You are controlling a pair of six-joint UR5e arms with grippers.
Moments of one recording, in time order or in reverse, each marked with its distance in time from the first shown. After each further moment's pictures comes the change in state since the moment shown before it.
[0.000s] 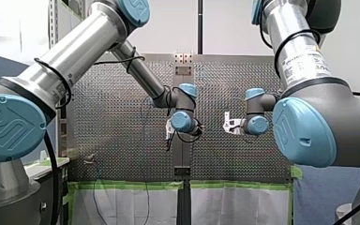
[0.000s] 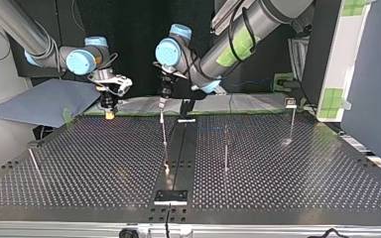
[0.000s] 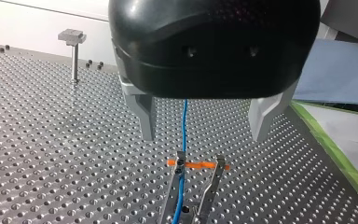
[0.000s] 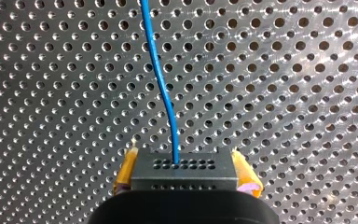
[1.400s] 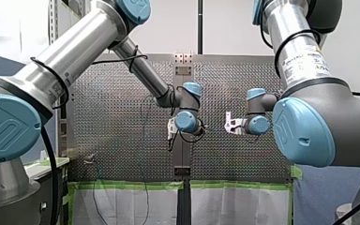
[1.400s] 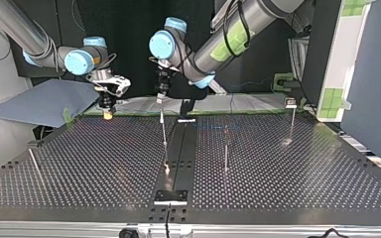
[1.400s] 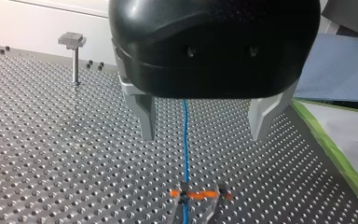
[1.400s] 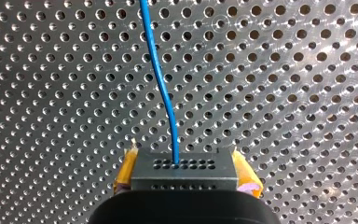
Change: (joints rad) left arm -0.049 0.008 -0.002 -0.006 -0.084 -0.005; right arm -0.011 0.000 0.000 0.000 0.000 0.003
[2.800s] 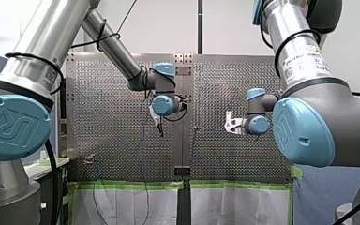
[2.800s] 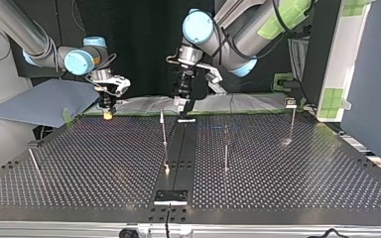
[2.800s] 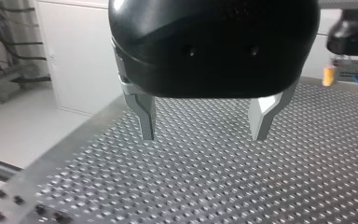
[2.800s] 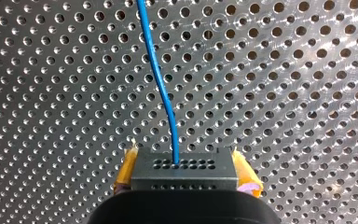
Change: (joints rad) left arm 0.105 0.313 -0.310 0.294 0.071 -0.229; right arm 0.000 0.000 0.000 0.001 0.000 0.023
